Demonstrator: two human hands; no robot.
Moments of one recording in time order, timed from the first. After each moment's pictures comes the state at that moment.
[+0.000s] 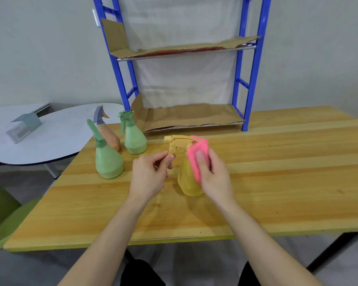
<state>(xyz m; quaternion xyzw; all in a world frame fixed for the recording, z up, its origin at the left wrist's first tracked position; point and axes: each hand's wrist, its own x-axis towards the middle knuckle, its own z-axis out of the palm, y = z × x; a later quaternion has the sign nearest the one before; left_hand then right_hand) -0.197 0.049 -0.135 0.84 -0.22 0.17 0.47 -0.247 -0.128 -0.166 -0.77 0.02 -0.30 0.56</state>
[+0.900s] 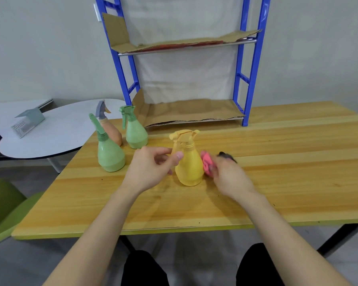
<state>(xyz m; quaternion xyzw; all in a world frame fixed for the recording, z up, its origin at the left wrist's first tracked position) -0.217 0.059 -0.108 0.87 -0.23 0.05 0.44 -0.259 -0.185 -0.177 -0.95 0.04 -0.14 0.28</state>
